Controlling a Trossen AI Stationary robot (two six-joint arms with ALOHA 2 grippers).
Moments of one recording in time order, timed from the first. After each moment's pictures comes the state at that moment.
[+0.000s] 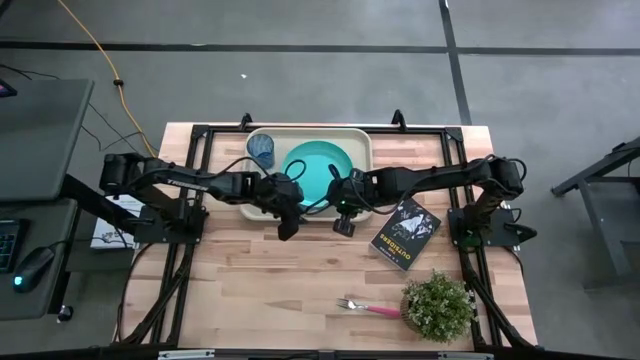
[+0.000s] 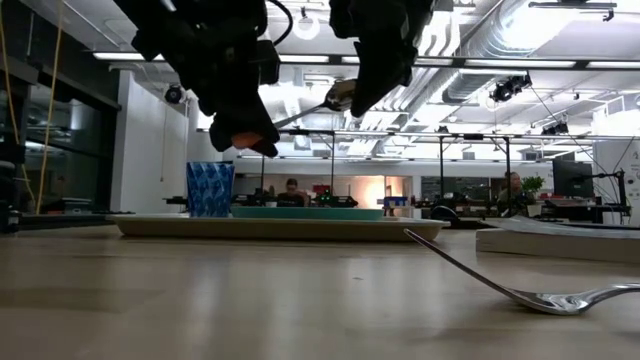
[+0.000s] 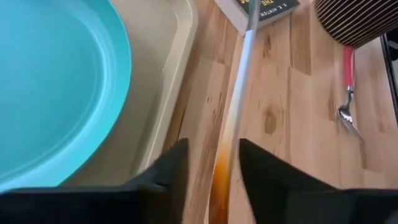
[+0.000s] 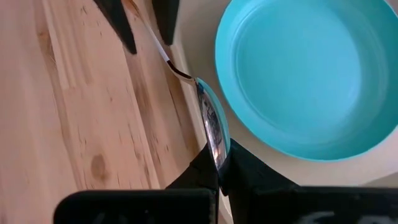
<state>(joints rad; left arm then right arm) 0.18 1.46 0.82 -0.16 0.15 -0.32 0.05 1.73 1.47 -0.82 0.19 0.26</state>
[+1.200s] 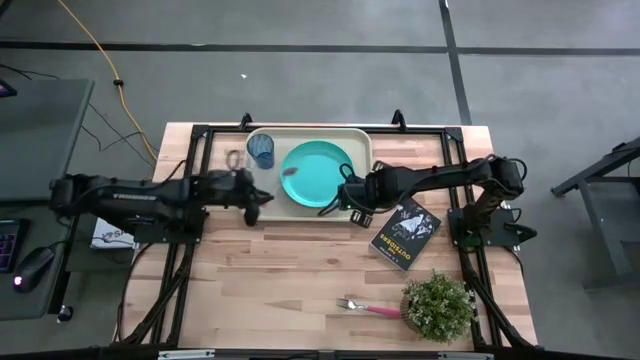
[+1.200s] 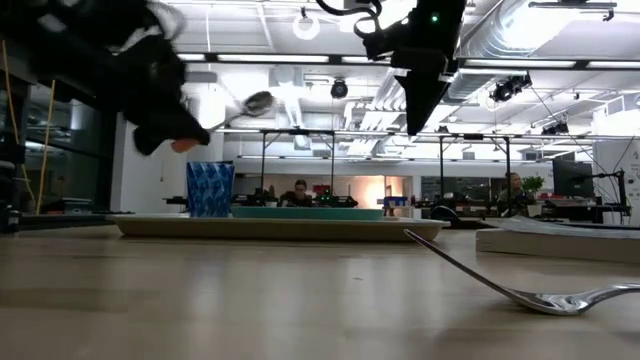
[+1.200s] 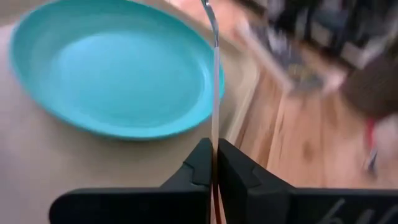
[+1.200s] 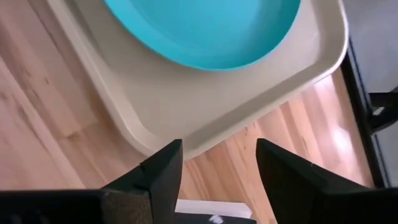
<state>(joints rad) 0.29 0.84 0.31 0.02 -0.03 -0.44 0.05 1.73 1.47 -1.17 0.43 0.41</state>
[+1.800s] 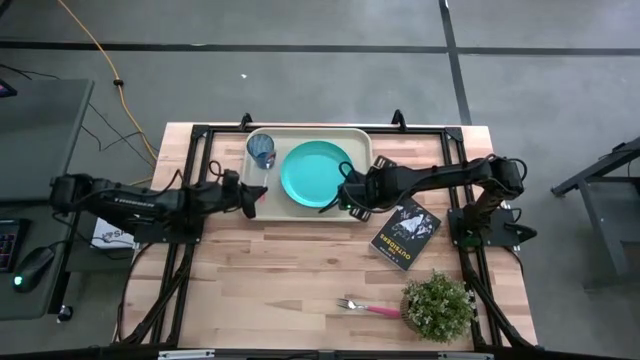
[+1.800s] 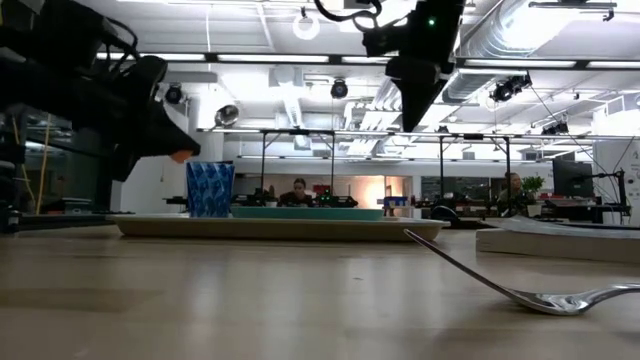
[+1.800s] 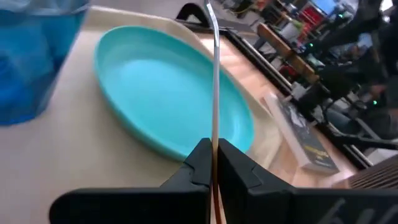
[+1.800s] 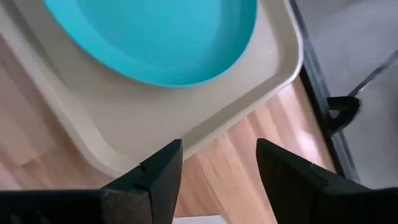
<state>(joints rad) 0.20 0.76 0.06 0.38 -0.36 -0.72 0.04 1.73 1.47 -1.18 0.57 0.44</state>
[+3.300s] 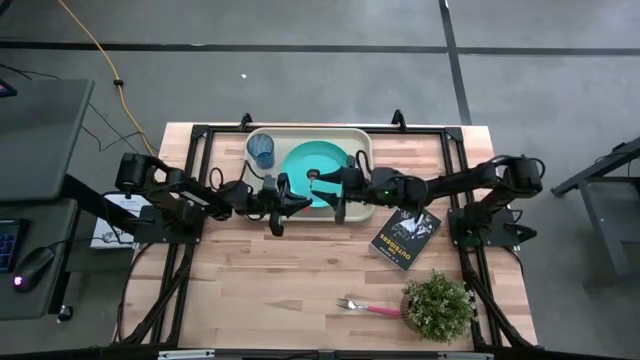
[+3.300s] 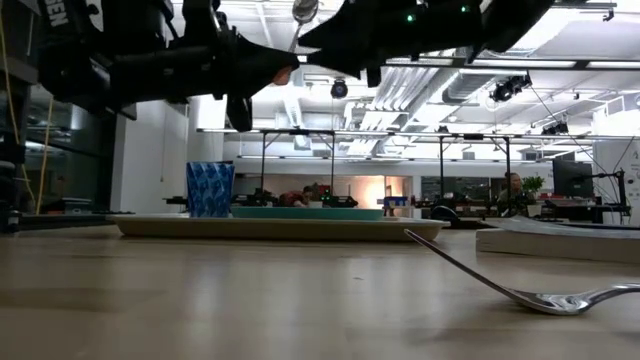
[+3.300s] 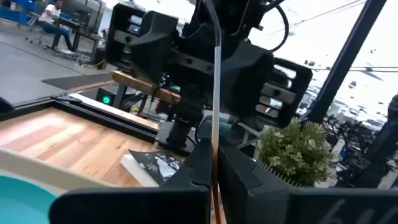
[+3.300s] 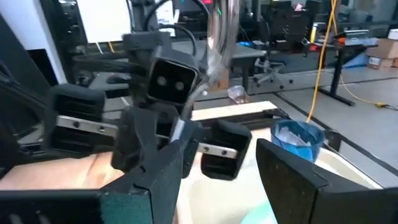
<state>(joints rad) 0.15 1.59 0.37 1.38 0.02 -0.37 -0.02 1.58 0.86 0.68 0.14 0.05</state>
